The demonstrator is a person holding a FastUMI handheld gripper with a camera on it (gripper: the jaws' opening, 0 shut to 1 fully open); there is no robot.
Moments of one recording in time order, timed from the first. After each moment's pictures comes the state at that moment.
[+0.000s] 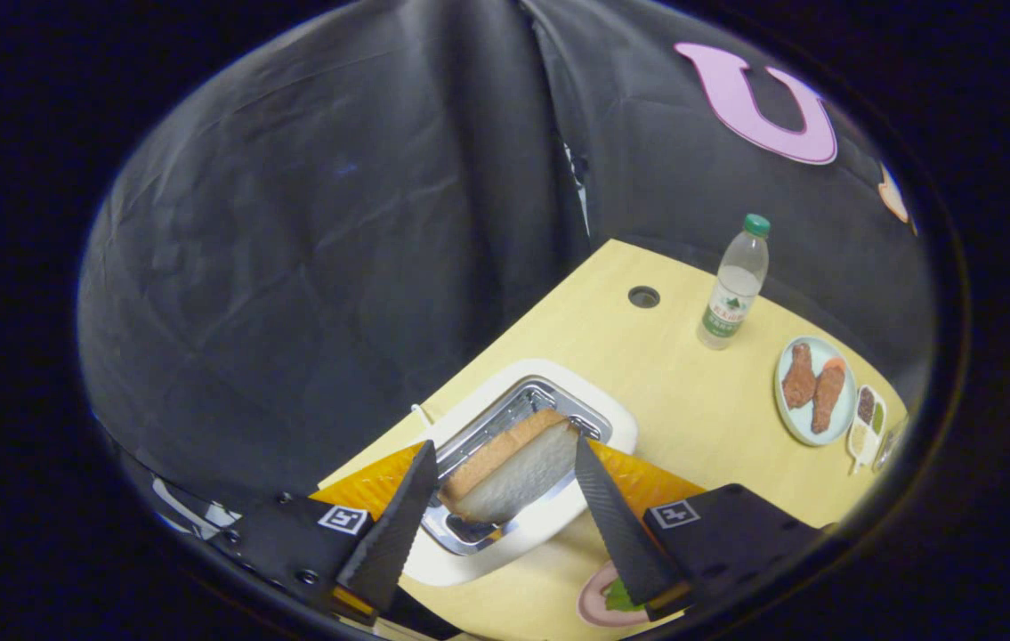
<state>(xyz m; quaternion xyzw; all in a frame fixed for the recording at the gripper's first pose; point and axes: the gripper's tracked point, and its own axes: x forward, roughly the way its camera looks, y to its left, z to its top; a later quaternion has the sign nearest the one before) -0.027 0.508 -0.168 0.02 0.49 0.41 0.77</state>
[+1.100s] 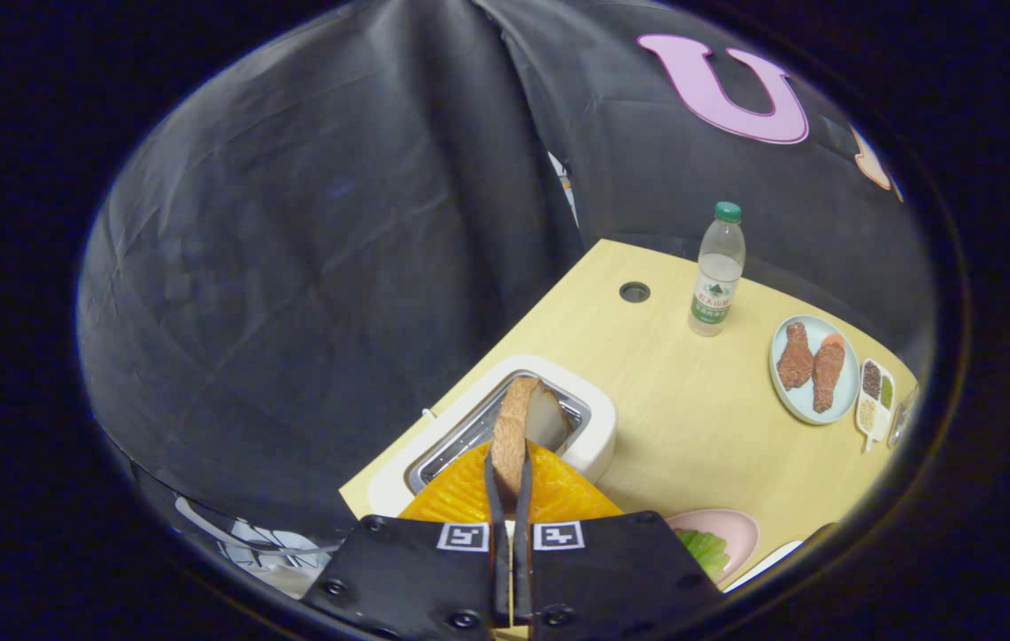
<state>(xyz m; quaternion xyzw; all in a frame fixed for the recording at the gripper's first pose) -0.022 0.469 -0.144 0.07 0.49 0.40 0.77</state>
